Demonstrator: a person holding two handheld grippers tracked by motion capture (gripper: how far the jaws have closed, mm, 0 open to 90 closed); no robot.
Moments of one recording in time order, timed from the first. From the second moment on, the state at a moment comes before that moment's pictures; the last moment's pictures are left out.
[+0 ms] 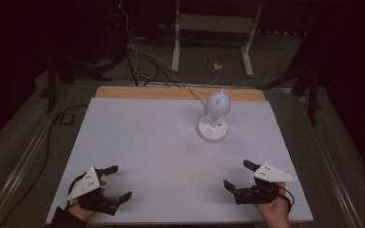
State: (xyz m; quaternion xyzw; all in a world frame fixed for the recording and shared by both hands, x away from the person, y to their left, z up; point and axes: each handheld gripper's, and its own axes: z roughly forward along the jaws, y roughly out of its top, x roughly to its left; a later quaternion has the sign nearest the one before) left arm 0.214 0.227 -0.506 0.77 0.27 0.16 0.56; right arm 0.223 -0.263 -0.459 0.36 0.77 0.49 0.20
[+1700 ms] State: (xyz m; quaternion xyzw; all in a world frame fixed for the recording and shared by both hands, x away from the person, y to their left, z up) left arm 0.213 0.229 -0.506 0.76 0.27 0.15 0.57; right arm 0.324 -0.251 -0.438 0.39 0.75 0.50 0.17
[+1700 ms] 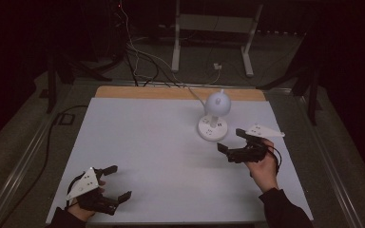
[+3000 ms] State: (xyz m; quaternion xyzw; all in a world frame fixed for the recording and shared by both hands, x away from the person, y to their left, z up) left arm 0.214 0.230 -0.505 0.76 0.27 0.15 0.57; right arm 0.396 -0.246 -0.469 0.43 0.75 0.47 0.17
